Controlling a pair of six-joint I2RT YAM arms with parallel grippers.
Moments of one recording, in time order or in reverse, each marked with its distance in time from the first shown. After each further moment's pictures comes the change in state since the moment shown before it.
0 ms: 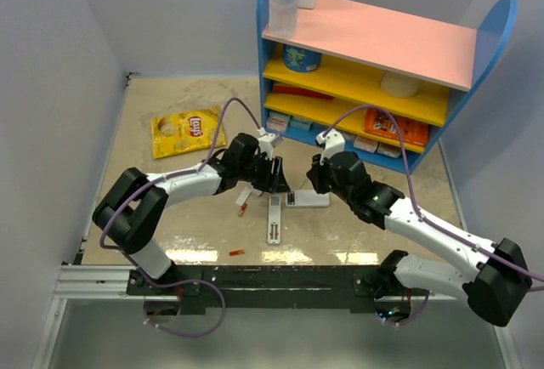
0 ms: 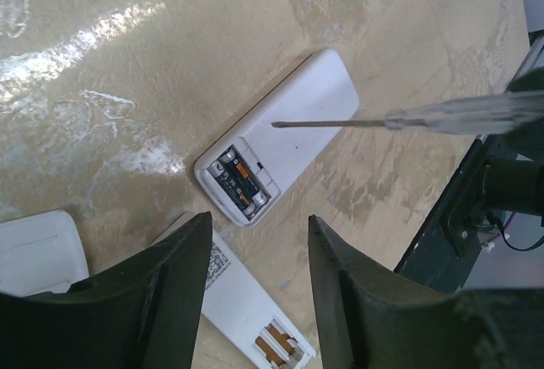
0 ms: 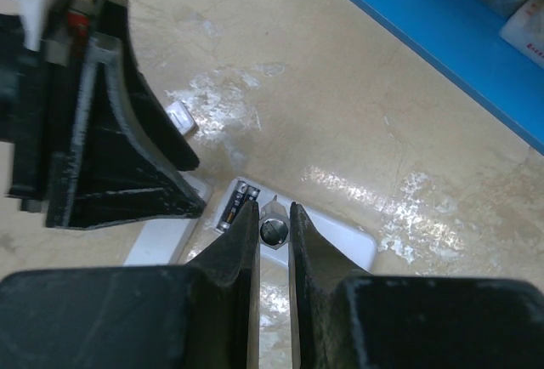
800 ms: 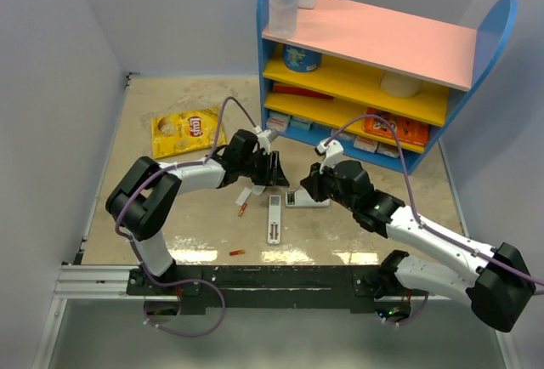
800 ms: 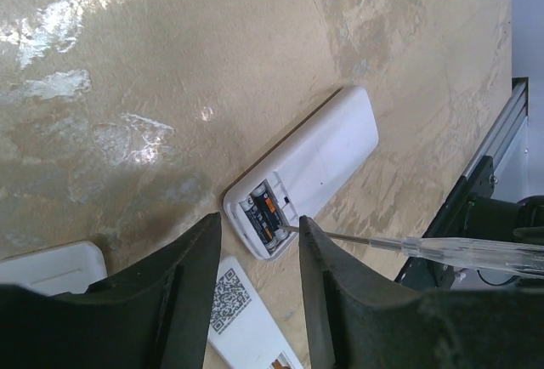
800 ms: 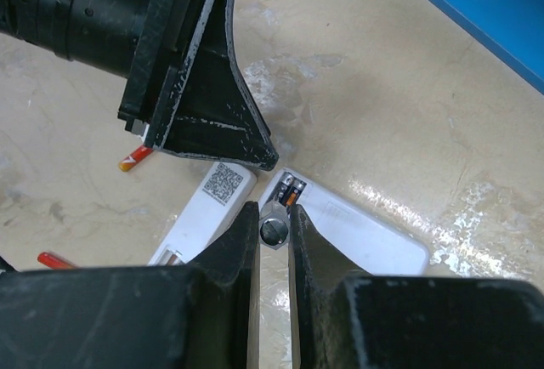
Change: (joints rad) left arm 0.048 0.130 0.041 0.066 0.039 -0.113; right arm -0.001 -0.071 -0.121 0.143 -0.149 0.026
